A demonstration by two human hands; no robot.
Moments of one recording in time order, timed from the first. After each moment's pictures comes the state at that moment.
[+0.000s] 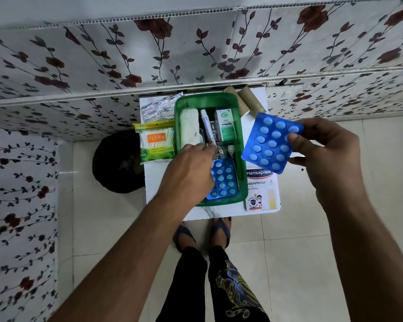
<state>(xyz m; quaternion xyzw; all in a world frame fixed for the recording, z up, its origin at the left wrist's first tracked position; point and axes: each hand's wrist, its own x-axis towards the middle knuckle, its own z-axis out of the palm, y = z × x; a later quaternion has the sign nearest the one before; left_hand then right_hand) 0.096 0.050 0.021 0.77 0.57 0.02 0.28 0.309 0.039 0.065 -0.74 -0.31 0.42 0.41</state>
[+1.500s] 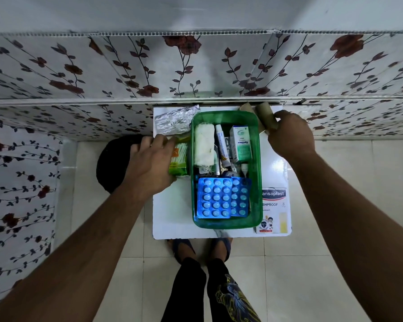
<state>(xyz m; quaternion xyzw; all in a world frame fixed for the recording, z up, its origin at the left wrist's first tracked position) -0.007 0.102 -0.049 0.77 0.61 -0.12 0.14 0.297 0.158 -0.051 -0.79 -0.58 0.20 0.00</state>
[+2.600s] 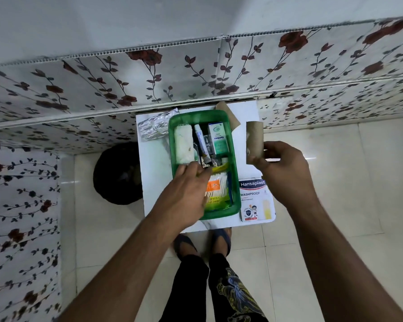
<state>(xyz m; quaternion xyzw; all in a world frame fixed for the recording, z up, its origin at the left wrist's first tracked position) 0.090 0.042 0.009 0.80 0.51 -0.08 0.29 0.293 0.049 0.038 -0.80 -0.38 0.40 0.23</state>
